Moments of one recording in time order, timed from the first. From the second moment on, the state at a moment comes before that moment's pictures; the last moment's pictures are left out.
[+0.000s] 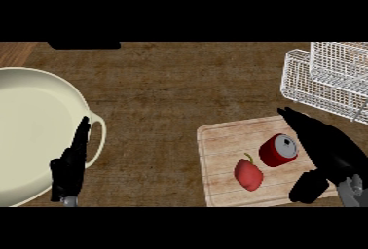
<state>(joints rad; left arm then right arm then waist) 0.07 0.18 -0.10 -1.49 -0.02 0.26 -0.01 -0.28 -0.69 0.44 -1.93 0.33 0.37 0.95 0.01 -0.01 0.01</state>
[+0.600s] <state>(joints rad) 0.06 0.17 -0.09 -1.48 -0.03 0.25 -0.02 -0.32 -0.61 0.48 -1.80 0.36 0.41 0.94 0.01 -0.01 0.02</state>
